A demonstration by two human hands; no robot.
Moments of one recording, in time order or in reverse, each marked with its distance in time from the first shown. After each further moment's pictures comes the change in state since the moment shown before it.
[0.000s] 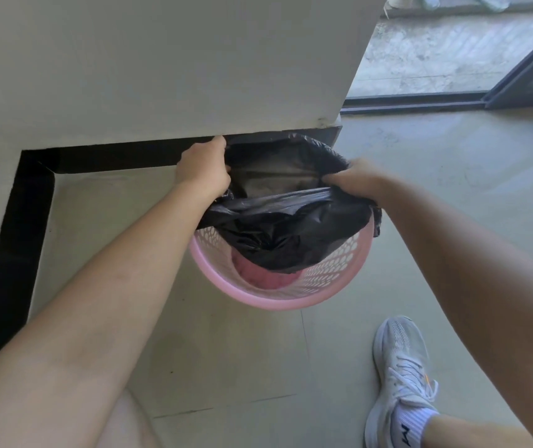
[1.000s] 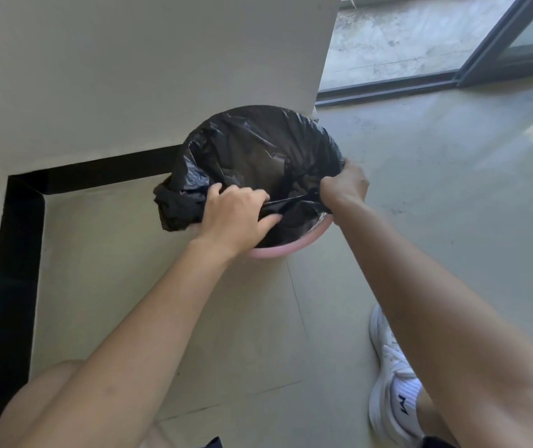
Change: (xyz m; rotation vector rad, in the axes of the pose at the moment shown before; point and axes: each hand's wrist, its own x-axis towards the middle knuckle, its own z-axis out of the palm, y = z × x) left_hand -0.085 0.047 0.011 0.133 0.015 0.471; right_hand -0.034 0.012 0.036 0.454 0.483 0.176
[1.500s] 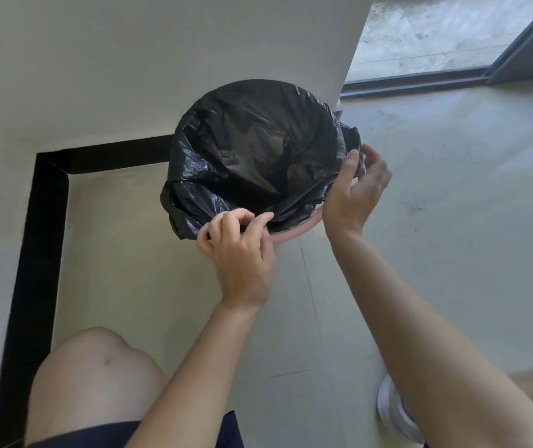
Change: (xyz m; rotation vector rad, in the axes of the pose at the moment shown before) left_hand -0.086 0.021 0.040 -0.222 0.612 -0.367; right_hand -0.057 0.009 0.037 0.515 0.304 -0.268
